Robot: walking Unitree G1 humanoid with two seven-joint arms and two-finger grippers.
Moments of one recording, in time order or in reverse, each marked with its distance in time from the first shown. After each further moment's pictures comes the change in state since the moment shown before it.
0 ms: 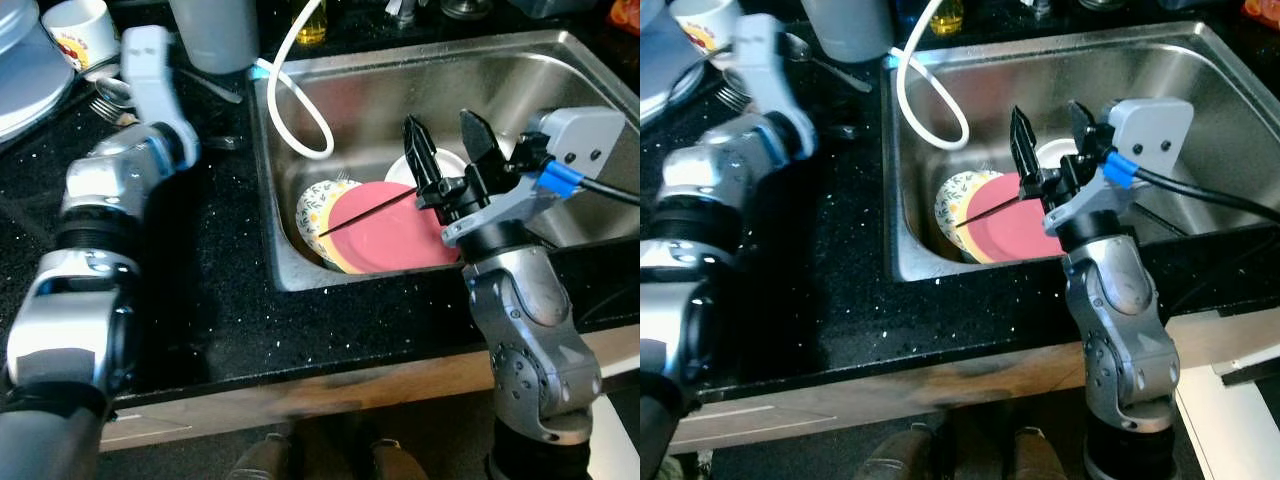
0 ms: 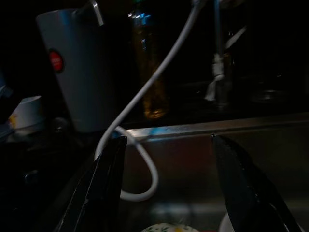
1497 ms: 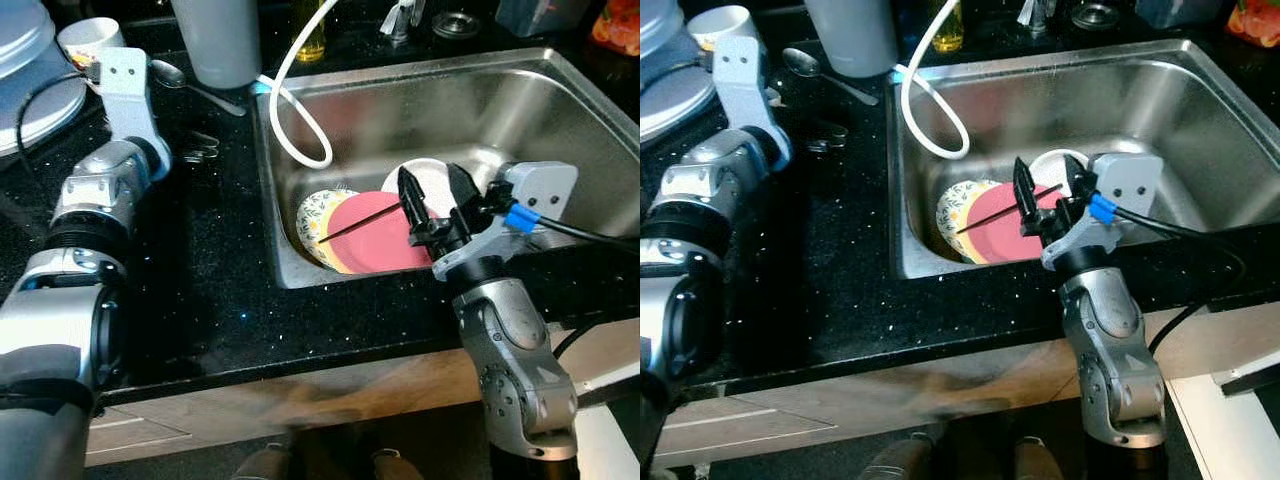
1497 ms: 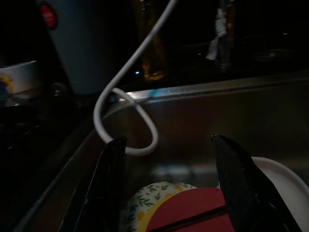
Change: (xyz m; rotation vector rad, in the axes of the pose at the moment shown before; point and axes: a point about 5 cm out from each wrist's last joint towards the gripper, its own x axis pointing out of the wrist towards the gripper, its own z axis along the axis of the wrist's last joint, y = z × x) left arm -0.003 0.020 -0.021 -0.053 0.056 0.109; right arm -0.022 -0.012 -0.046 0.014 0.159 -0.005
